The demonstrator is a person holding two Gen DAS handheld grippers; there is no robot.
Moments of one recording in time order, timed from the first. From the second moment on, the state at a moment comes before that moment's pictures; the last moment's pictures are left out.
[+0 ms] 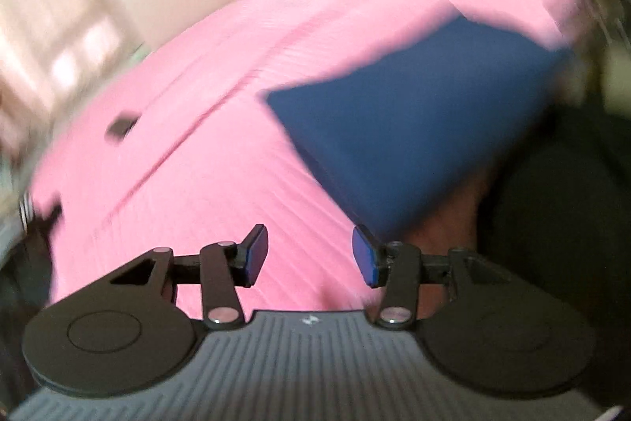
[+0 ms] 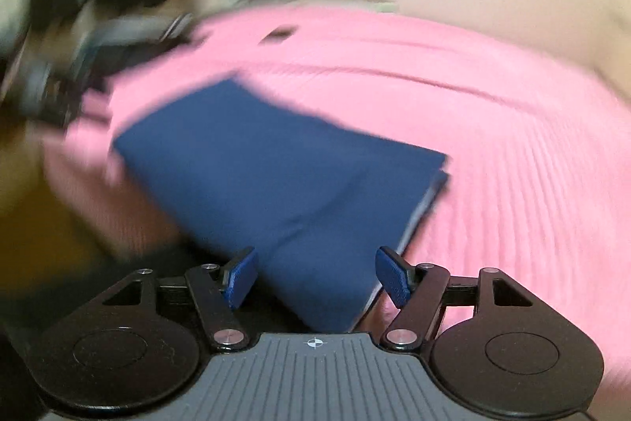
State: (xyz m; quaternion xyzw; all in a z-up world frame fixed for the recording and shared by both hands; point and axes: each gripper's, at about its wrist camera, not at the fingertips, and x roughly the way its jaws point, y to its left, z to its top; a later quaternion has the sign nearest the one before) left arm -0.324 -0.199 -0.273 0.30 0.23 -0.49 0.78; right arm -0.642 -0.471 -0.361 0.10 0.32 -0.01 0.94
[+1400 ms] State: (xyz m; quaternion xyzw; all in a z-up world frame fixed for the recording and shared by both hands) left arm -0.304 -0.216 -0.317 0.15 0.37 -0.55 0.74; right arm -0.571 -0.393 -0.393 0.09 0.36 0.10 0.92
